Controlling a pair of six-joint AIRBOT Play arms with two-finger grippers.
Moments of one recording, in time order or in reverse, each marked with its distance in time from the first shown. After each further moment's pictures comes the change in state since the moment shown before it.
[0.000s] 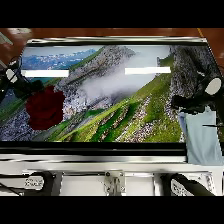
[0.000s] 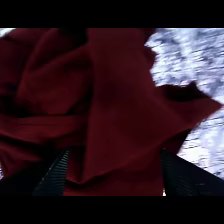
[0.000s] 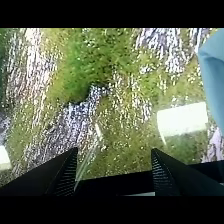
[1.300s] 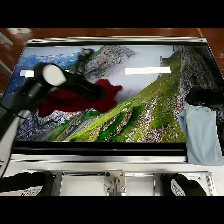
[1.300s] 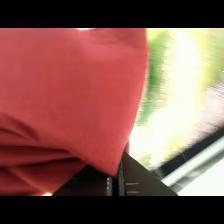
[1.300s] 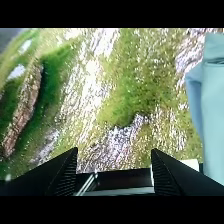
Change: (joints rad) left arm -0.742 0.112 0.116 -0.426 -0.038 0.245; right arm 0.001 0.289 0.158 0.013 0.149 -0.075
